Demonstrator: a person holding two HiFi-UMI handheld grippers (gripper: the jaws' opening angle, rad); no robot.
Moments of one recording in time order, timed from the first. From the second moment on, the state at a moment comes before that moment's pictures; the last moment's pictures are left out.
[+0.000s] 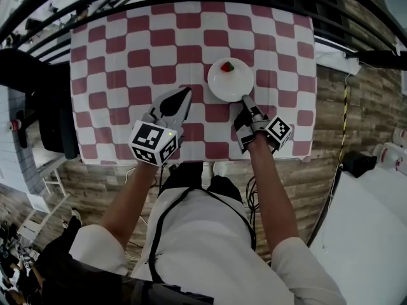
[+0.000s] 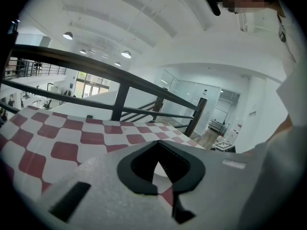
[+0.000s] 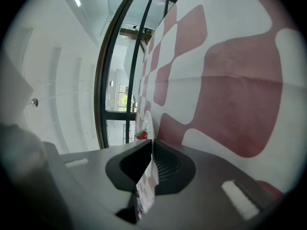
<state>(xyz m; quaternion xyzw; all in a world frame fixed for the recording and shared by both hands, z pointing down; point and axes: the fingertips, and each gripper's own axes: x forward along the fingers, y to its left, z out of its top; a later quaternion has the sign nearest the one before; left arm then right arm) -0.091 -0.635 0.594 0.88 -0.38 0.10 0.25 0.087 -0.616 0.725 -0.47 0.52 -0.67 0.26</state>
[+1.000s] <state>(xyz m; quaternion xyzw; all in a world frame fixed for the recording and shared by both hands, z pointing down) -0.098 -0.622 0.585 0.88 -0.41 0.09 0.25 0.068 -0.640 0.731 -0.49 0.50 -0.68 0.20</state>
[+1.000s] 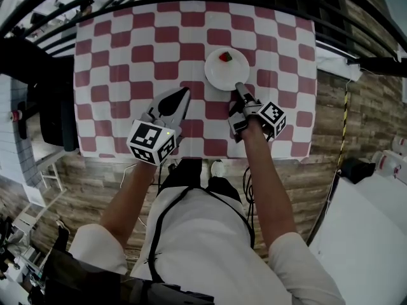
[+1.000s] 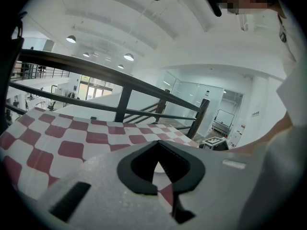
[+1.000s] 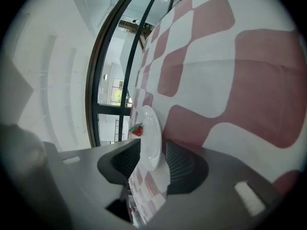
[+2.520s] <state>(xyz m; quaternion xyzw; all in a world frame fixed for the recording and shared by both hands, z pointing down) 0.030 -0.262 0.419 0.88 -0.45 0.03 0.14 0.185 -0.262 0.421 -0.34 0.85 -0.37 0.18</state>
